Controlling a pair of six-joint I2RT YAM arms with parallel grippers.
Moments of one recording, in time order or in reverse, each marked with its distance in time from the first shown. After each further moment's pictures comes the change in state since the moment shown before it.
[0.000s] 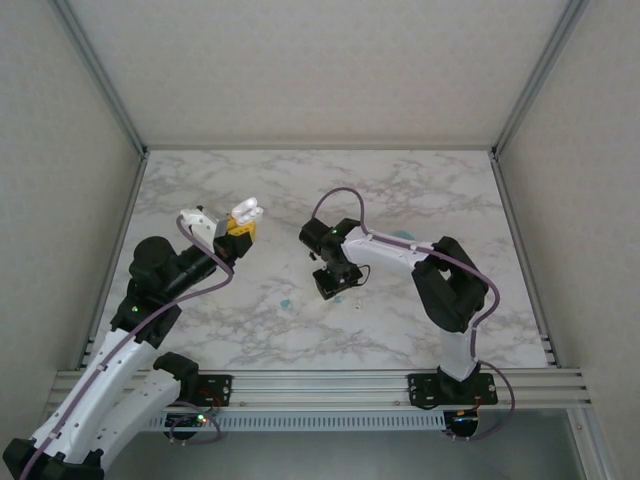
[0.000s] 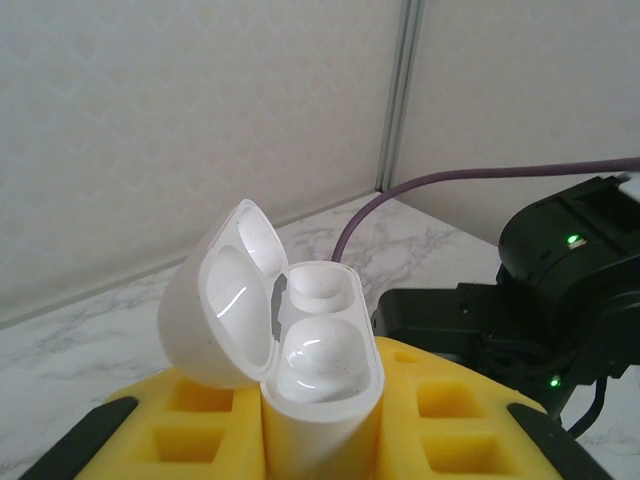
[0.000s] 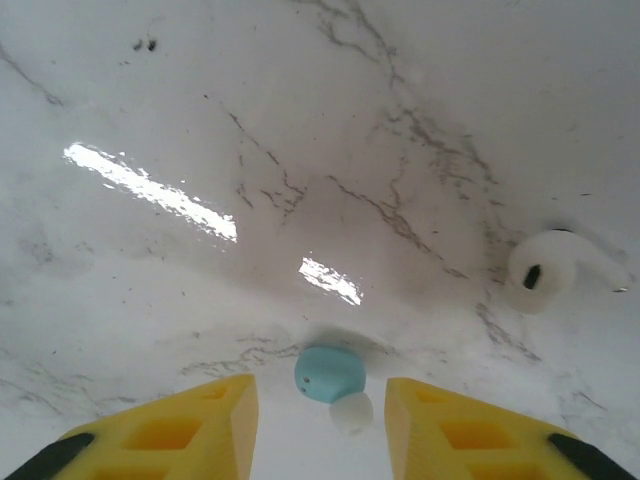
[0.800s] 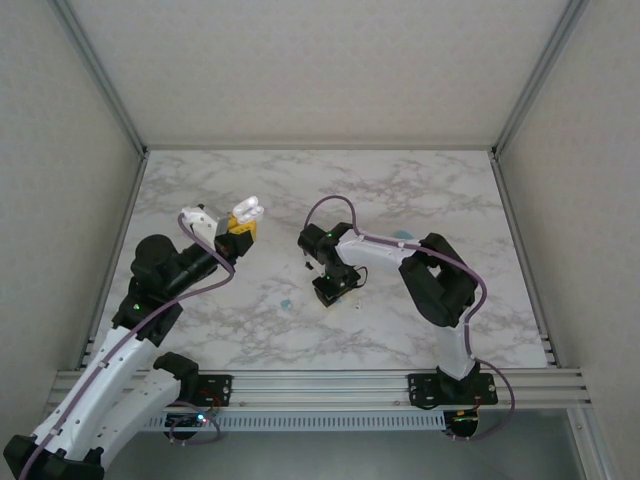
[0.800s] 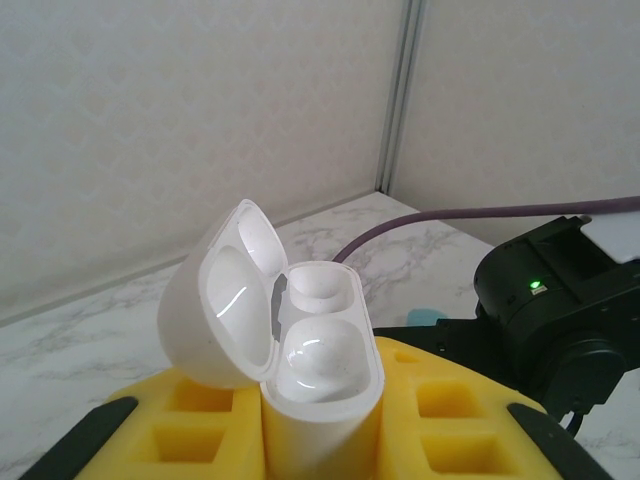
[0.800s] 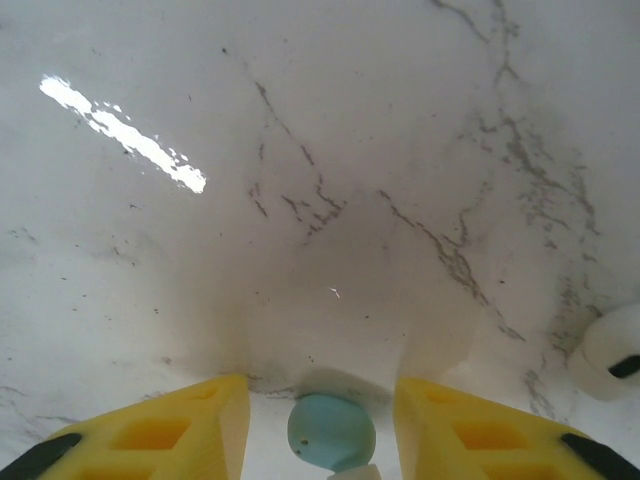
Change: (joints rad) left arm 0.000 0.017 0.002 0.014 0.000 -0.006; right arm 0.001 0.064 -0.006 0.014 -0.020 -0.159
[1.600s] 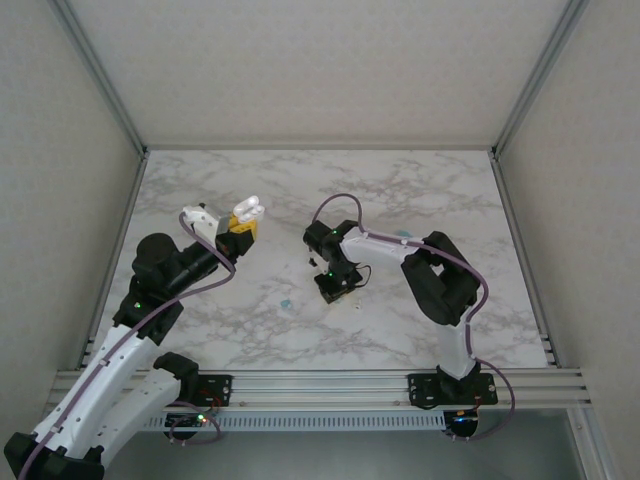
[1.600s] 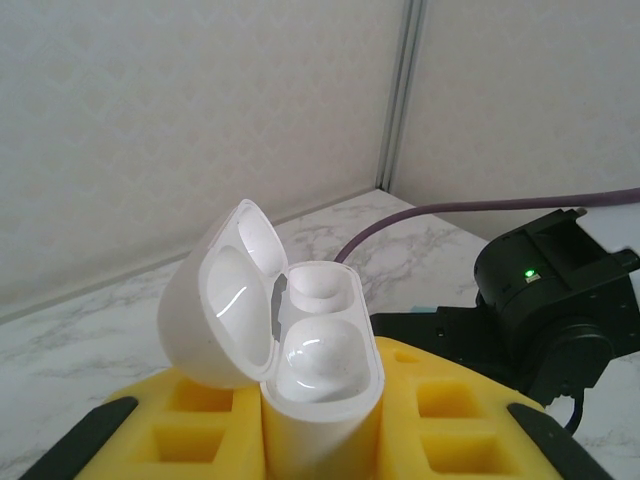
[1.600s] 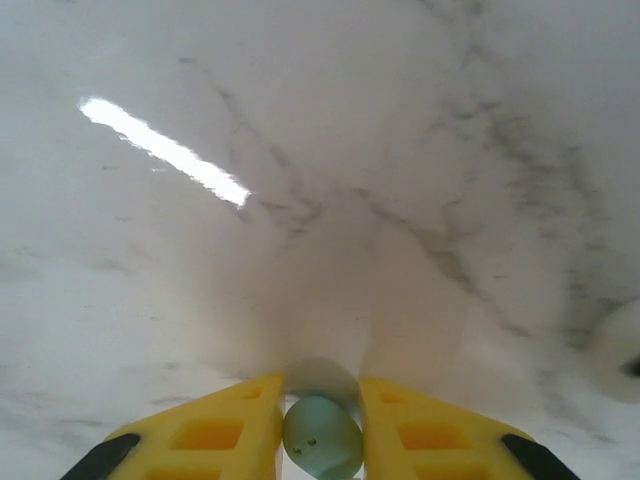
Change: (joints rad) left arm 0.000 0.013 0.004 0.001 0.000 0.000; right arm -0.035 -0.012 -0.023 0.026 -0.124 0.085
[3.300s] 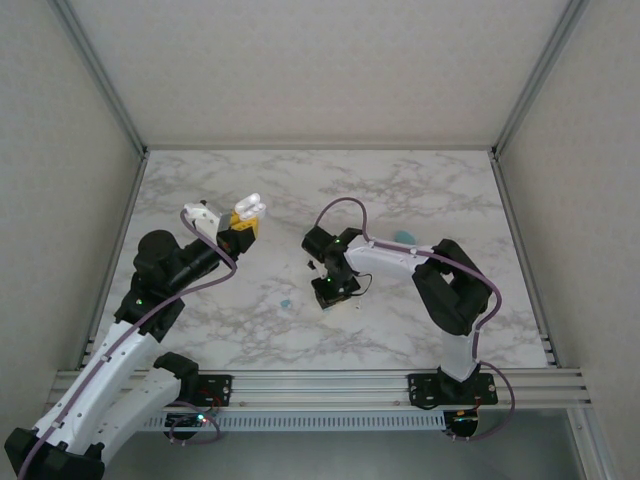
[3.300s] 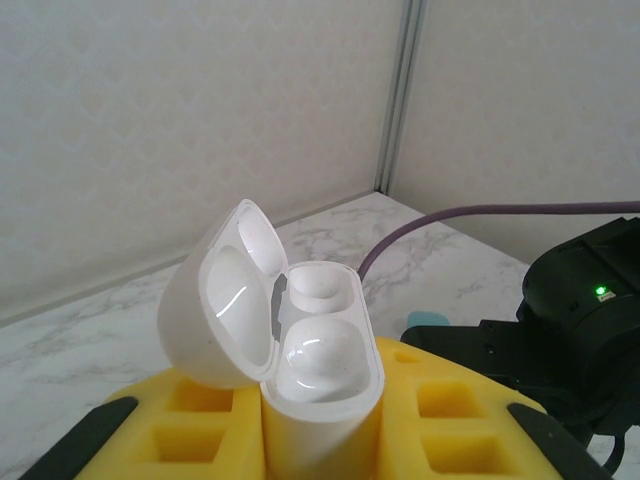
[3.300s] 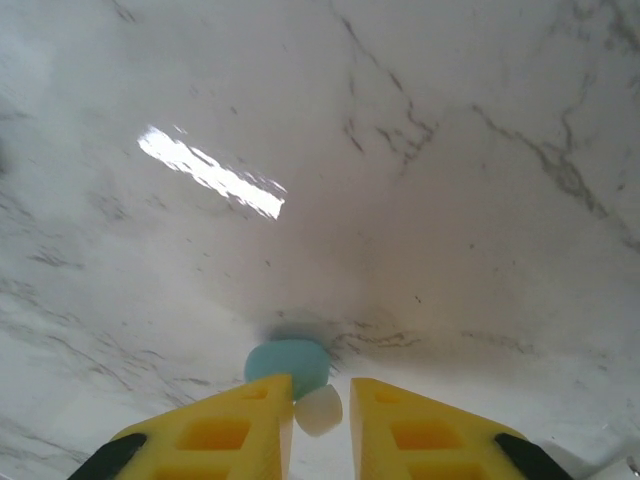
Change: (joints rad) left arm 0.000 0.026 0.011 0.018 0.004 -0.005; right arm 0.047 -0.090 -0.086 0.063 -0.014 0.132
